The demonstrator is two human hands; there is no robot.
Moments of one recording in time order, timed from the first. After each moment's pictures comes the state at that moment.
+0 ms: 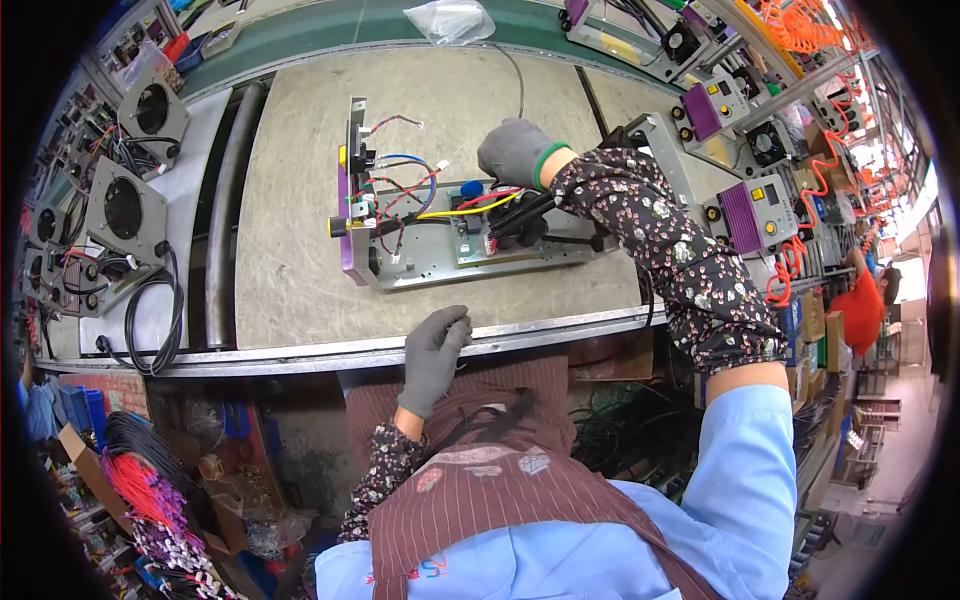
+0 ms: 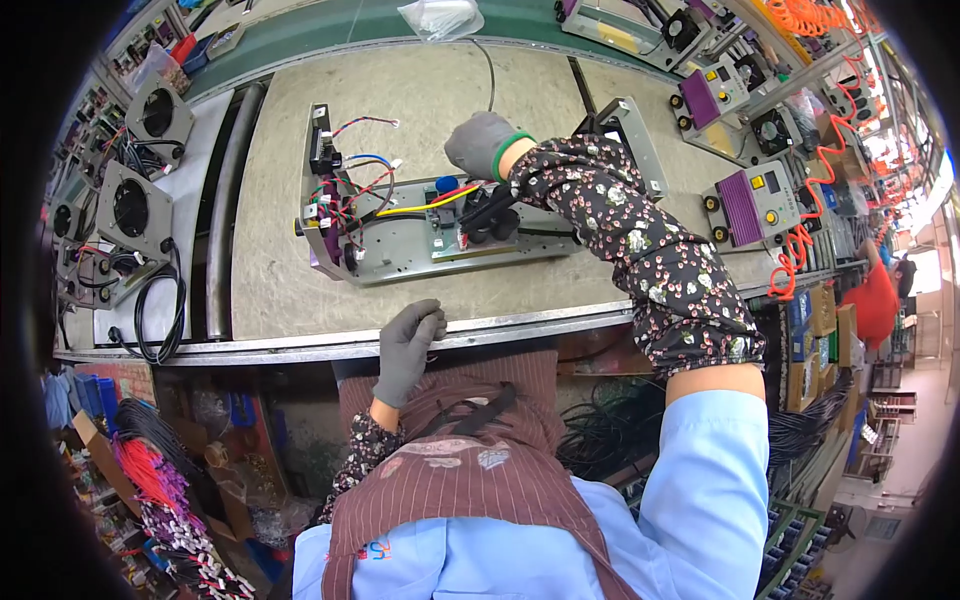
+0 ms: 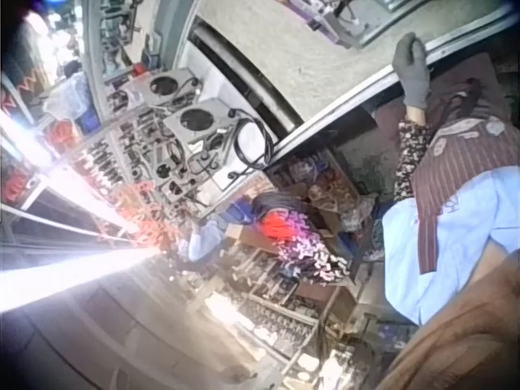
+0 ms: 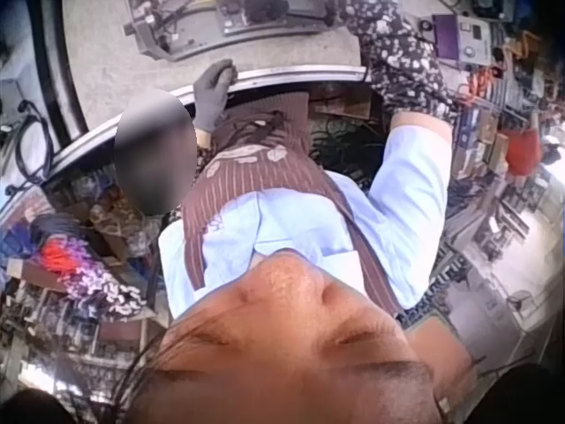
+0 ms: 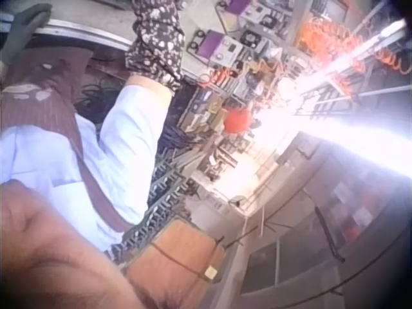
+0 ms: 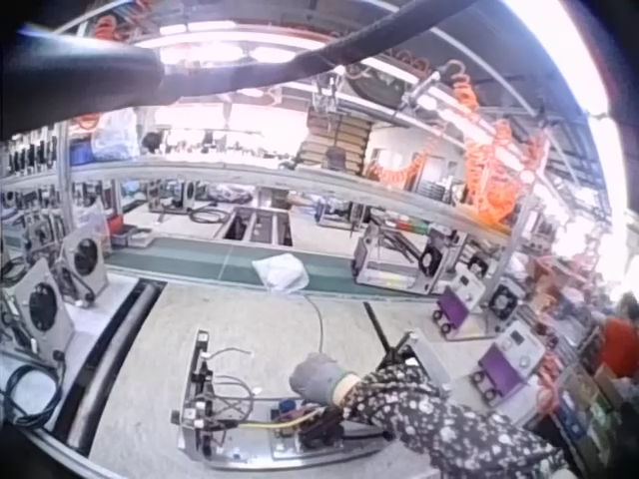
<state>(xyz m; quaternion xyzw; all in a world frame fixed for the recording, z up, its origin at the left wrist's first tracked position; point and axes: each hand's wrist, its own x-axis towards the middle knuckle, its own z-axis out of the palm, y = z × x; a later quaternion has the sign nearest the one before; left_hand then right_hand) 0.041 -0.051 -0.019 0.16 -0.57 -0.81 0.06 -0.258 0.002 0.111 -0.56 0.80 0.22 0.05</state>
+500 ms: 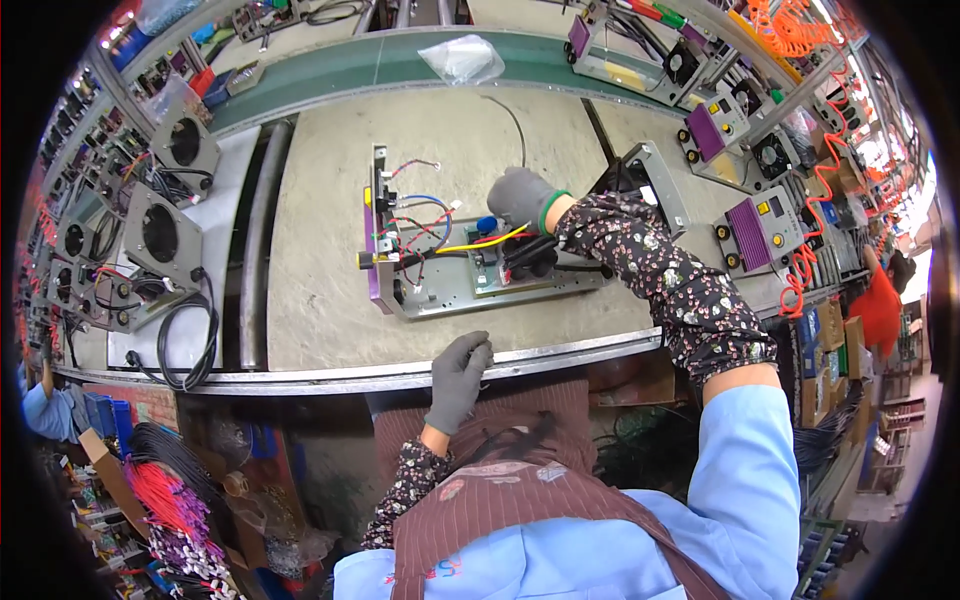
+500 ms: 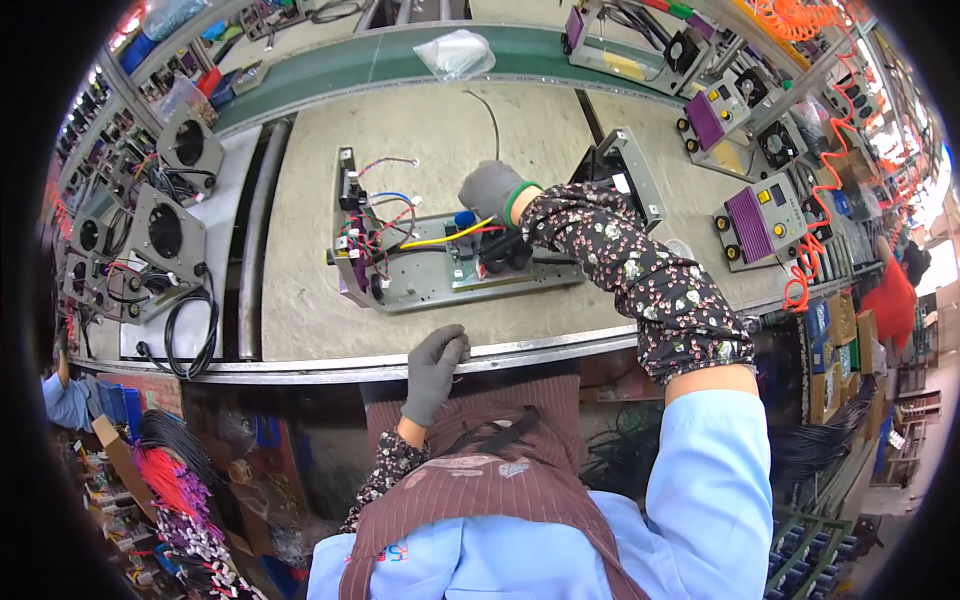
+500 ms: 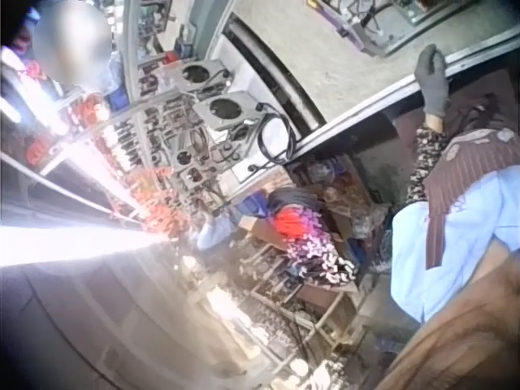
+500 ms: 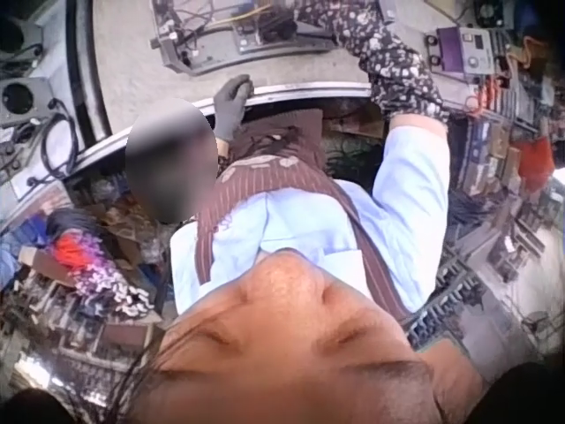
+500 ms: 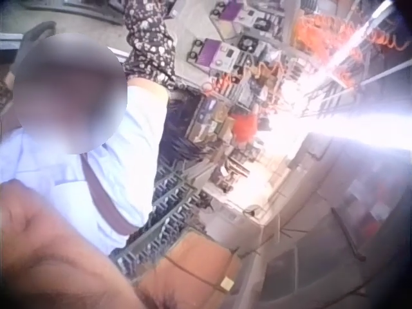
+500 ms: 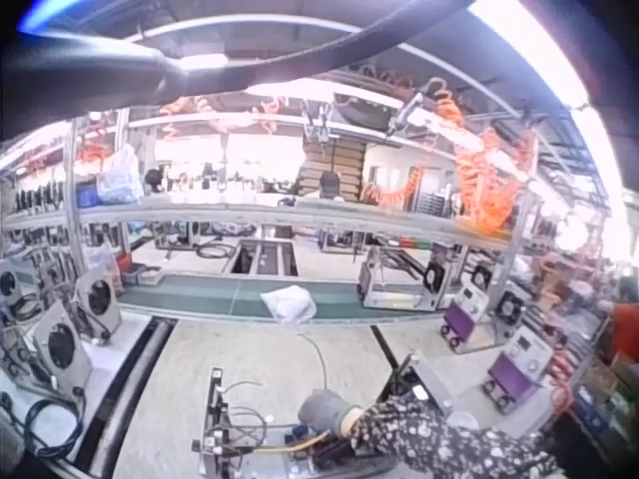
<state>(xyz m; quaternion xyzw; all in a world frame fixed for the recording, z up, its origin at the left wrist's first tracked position) 0.040 -0.048 -0.018 0.16 -0.60 -0.78 0.08 -0.251 -0.003 0.096 -0.57 0.79 0.22 0.02</state>
